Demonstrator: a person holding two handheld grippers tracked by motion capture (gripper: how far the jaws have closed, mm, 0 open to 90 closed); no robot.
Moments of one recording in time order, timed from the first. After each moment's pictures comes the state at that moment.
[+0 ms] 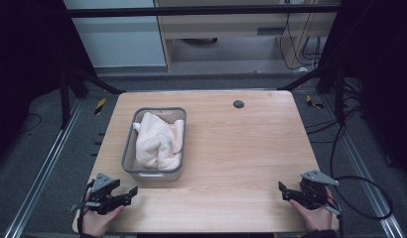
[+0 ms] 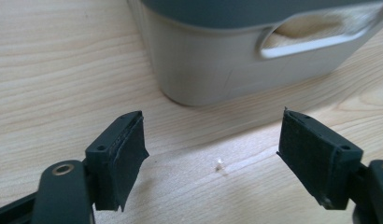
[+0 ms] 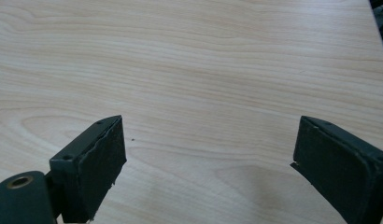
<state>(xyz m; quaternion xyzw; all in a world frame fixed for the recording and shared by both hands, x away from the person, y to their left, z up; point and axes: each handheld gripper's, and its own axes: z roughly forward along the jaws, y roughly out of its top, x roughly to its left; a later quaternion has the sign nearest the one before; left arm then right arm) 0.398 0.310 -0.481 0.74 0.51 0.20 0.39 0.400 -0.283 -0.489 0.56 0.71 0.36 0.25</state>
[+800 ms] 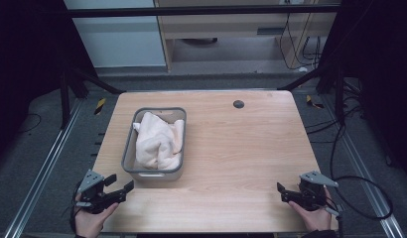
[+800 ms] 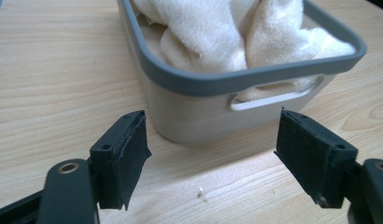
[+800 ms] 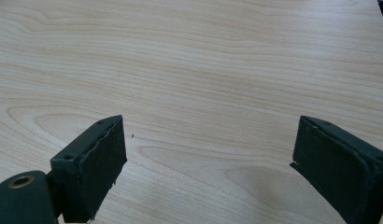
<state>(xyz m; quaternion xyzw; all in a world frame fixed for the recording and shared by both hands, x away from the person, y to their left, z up) 0.390 0.313 -0.451 0.71 0.50 0.21 0.44 0.398 -0.281 -0.489 0.55 0.71 0.36 0.25</state>
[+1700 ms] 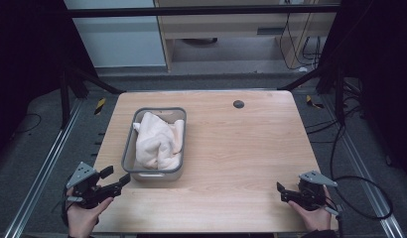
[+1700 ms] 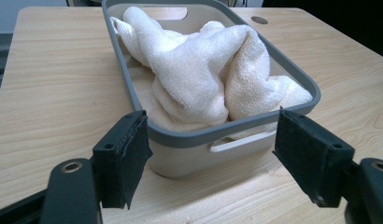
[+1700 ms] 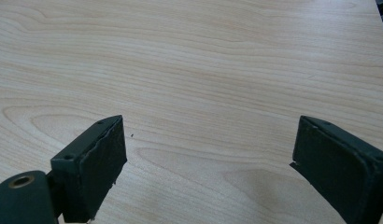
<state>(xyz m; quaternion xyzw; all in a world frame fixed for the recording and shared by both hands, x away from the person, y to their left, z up) 0.390 0.314 -0.414 0.70 0.49 0.22 0.47 0.400 -0.281 -0.490 0.55 0.71 0.36 0.26</state>
